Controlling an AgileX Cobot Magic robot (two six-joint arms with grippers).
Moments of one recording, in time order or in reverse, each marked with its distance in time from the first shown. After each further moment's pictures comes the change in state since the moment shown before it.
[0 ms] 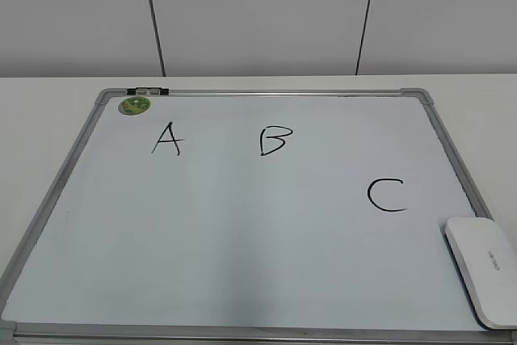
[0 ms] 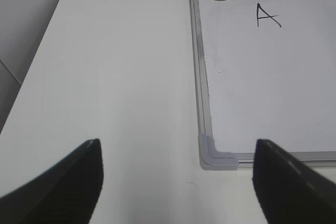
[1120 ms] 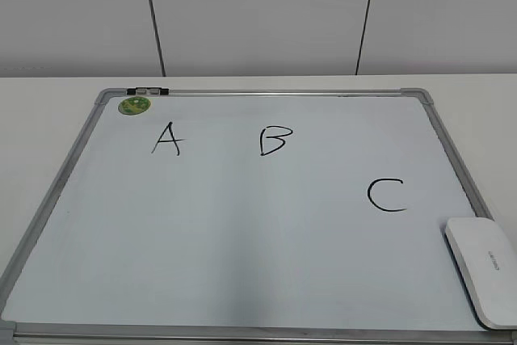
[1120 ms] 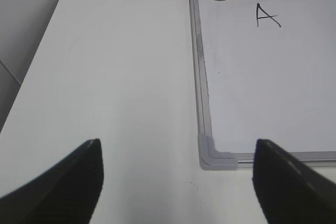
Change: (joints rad) left arm 0.000 0.000 0.000 0.000 0.000 0.000; right arm 0.000 0.000 0.000 0.000 0.000 0.000
